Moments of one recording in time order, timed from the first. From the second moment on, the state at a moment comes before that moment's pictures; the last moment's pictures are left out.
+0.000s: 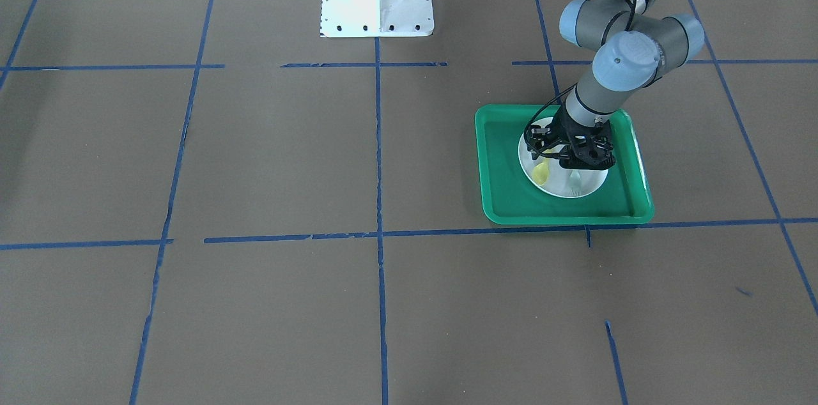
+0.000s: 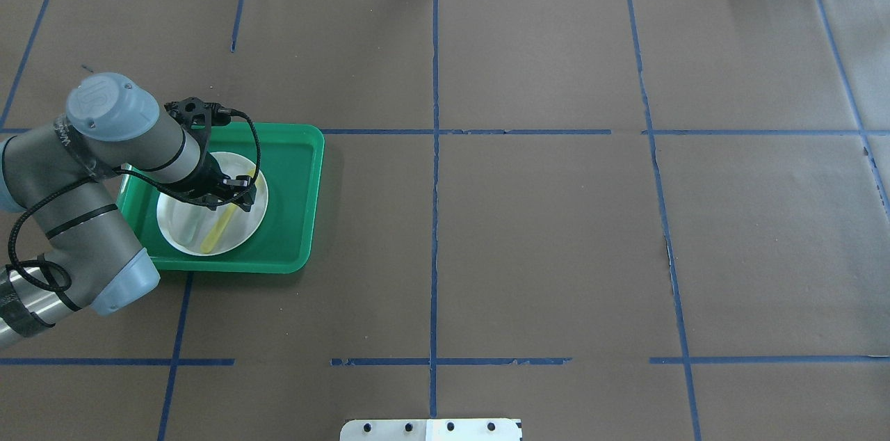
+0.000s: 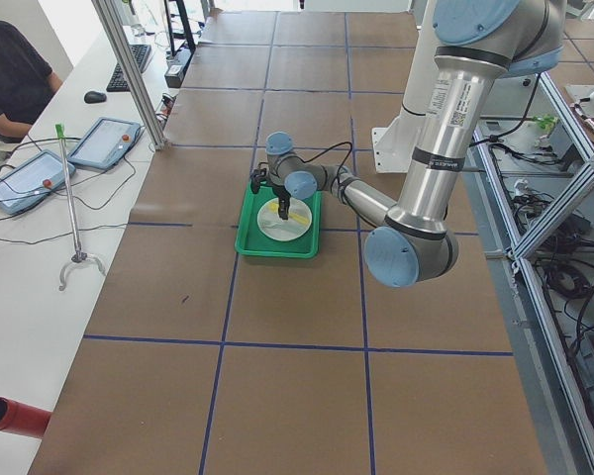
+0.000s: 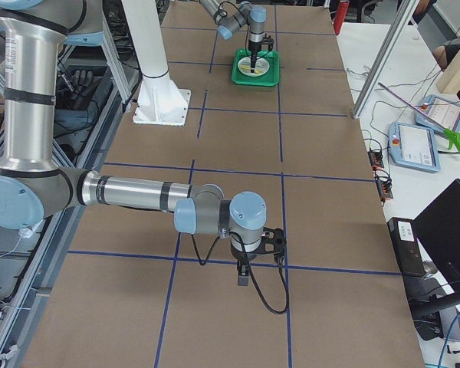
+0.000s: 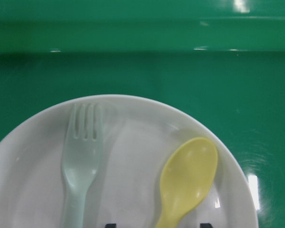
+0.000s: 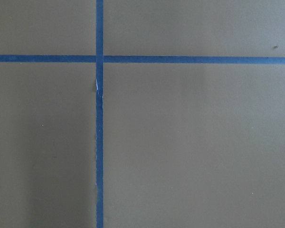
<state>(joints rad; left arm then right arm) -0.71 -1.87 -1.66 -1.88 -2.09 -0.99 1.58 -1.70 1.64 -1.50 2.28 0.01</state>
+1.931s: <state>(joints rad) -0.71 -1.86 -1.68 -1.88 -2.09 -0.99 1.58 -1.70 1.64 -1.50 2.28 0.01</state>
